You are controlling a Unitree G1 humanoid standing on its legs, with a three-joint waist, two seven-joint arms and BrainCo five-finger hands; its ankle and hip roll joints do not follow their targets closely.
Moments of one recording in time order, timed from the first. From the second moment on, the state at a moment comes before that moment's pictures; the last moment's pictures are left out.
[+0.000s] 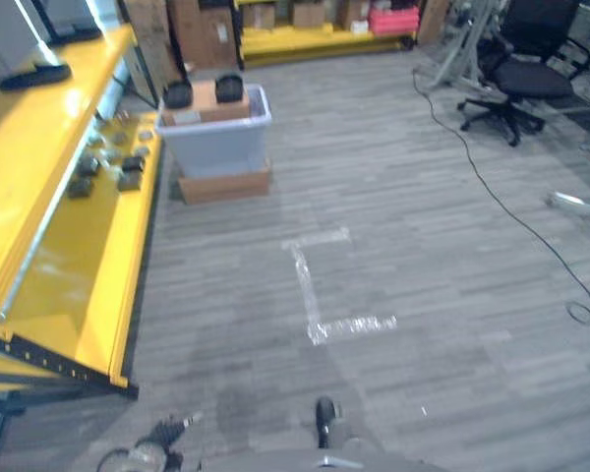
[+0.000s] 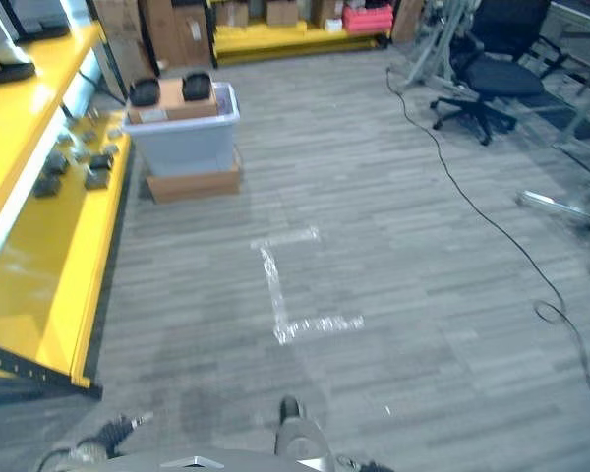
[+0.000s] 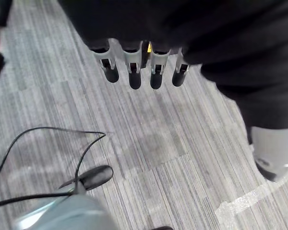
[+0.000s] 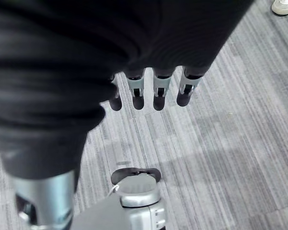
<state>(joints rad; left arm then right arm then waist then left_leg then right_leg) -0.02 0.20 -0.20 1.33 -0.05 -0.07 0.07 0.03 -0.29 0.09 1.37 0.25 -0.05 0.02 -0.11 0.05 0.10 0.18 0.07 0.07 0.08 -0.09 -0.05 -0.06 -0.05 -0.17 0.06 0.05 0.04</state>
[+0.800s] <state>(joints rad) -0.18 0.30 -0.25 1.29 -0.04 -0.04 0.06 -0.05 -0.31 0.17 1.32 0.17 -0.04 0.01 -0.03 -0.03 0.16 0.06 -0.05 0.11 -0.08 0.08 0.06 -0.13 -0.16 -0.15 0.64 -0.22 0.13</state>
